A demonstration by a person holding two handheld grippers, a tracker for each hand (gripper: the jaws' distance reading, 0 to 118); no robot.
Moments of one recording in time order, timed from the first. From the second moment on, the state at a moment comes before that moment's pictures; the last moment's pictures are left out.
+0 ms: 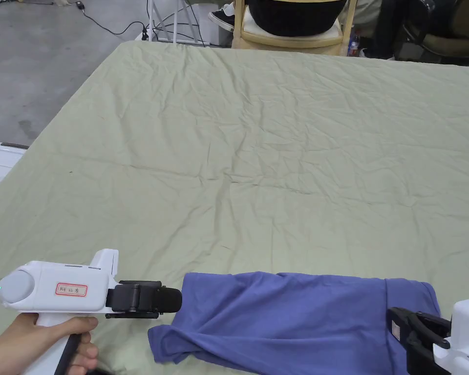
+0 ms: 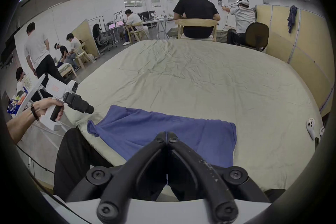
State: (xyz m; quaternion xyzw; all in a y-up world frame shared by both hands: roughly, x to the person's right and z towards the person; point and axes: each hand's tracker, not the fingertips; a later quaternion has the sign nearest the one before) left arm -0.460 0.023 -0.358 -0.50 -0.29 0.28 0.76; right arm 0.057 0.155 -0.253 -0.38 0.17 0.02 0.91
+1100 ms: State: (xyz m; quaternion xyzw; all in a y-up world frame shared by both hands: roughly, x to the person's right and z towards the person) left arm -0.365 -0.031 -0.405 -0.56 -0.33 0.26 0.72; right arm 0.075 0.133 -0.262 -0.40 0.15 -0.01 0.90
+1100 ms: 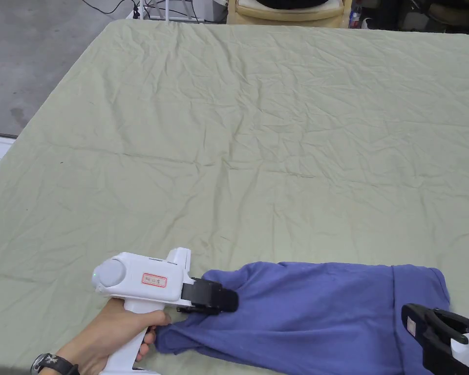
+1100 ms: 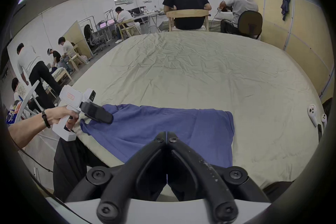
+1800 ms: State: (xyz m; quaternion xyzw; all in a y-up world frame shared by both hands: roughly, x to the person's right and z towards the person) left arm -0.415 0.016 -0.424 -0.54 -0.27 0.17 0.78; right arm 0.098 0.133 -0.264 -0.39 0.13 -0.05 0.91
